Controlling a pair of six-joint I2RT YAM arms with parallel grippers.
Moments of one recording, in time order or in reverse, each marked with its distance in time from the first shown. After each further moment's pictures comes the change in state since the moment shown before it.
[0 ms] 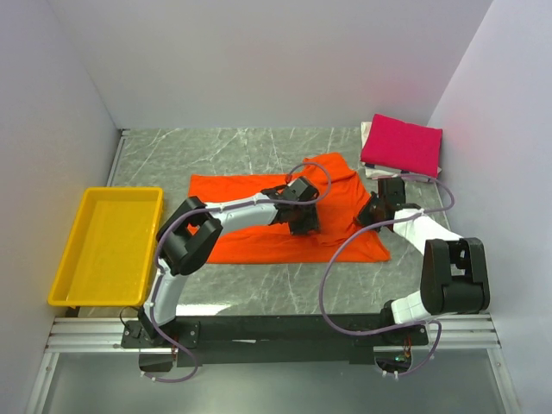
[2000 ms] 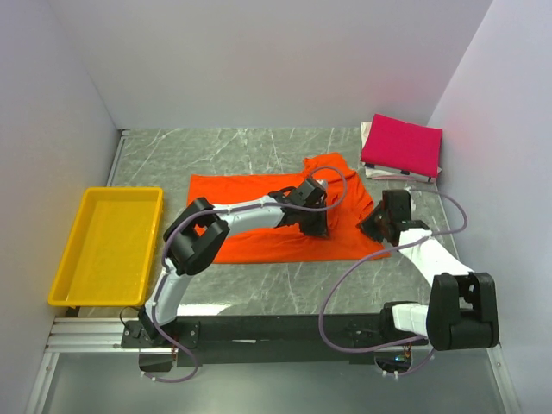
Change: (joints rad) left arm -0.029 0.033 0.029 0.091 0.147 0.184; right arm 0.008 -0.212 -0.105 -0.003 0.061 0.171
